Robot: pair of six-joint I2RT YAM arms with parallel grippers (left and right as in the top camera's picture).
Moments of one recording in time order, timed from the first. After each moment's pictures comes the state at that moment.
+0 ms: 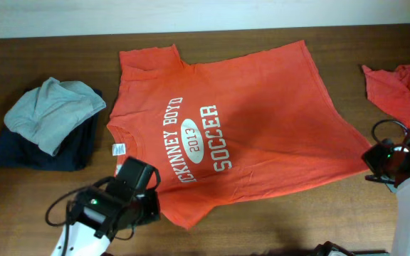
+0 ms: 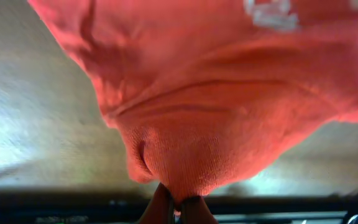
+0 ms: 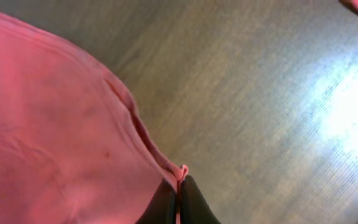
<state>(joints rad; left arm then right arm) -0.46 0.98 0.81 -1.19 0.04 -0.62 -0.55 1.19 0.98 -0.93 -0.02 0.47</state>
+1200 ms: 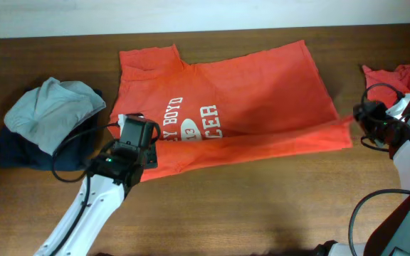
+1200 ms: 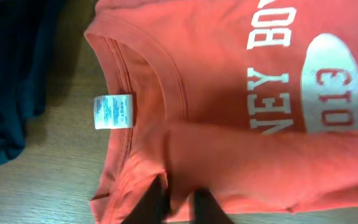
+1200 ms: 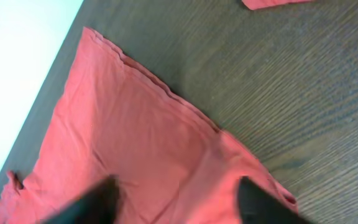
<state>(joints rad) -0.33 1.30 0.85 -0.64 -0.29 -0.34 -0.55 1.56 0.99 -0.32 -0.42 0.48</state>
